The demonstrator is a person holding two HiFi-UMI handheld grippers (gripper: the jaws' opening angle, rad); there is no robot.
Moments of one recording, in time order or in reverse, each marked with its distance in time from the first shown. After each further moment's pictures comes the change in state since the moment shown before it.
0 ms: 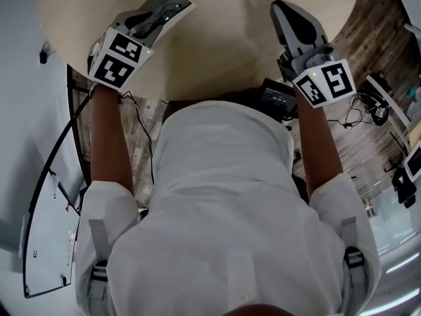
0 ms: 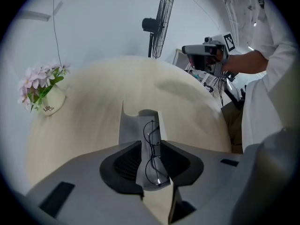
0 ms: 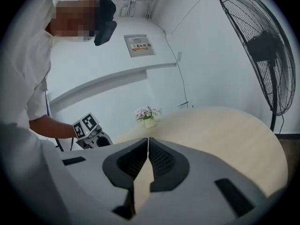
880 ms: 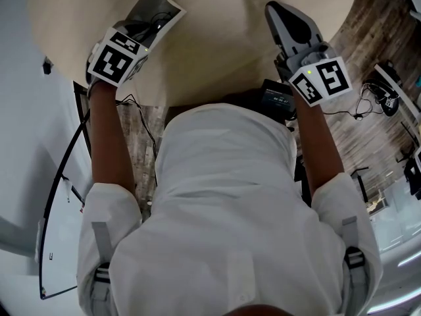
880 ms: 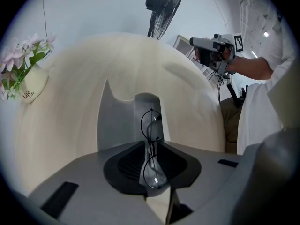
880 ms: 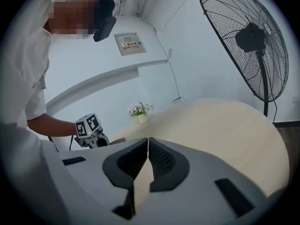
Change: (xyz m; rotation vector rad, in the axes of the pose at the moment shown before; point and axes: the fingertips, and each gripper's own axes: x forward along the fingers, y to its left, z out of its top) left arm 0.029 -0.006 -0.008 -0.051 0.212 -0.134; right arm -0.009 -0.030 -0.025 0.083 0.016 -0.053
